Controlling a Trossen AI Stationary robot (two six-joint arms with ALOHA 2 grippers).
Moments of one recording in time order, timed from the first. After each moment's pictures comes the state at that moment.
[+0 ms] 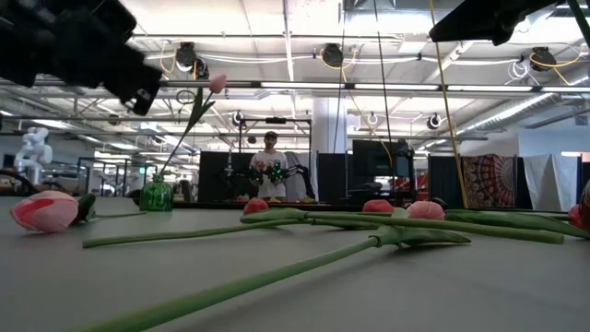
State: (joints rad) left arm -0.06 0.65 0.19 0.25 0.27 -0.16; right arm 0.43 0.79 0.66 -0.27 0.96 0.20
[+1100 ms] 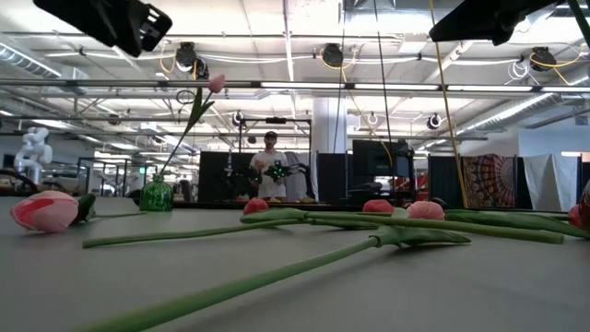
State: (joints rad) left arm -0.23 0.98 0.88 -0.76 0.07 0.17; right arm 0.43 0.79 0.66 -0.27 0.96 0.20
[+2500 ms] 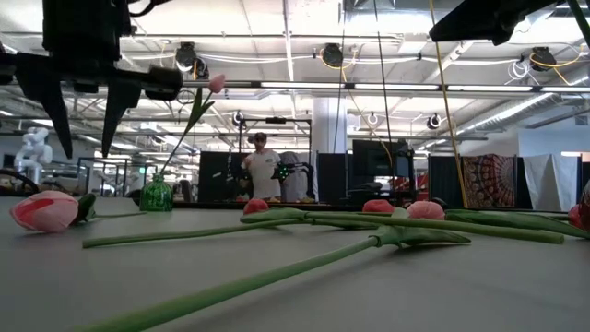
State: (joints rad) left arm -0.29 1.38 0.89 -0.90 0.02 0.69; right arm 0.43 0.79 0.66 -0.27 0.96 0.20
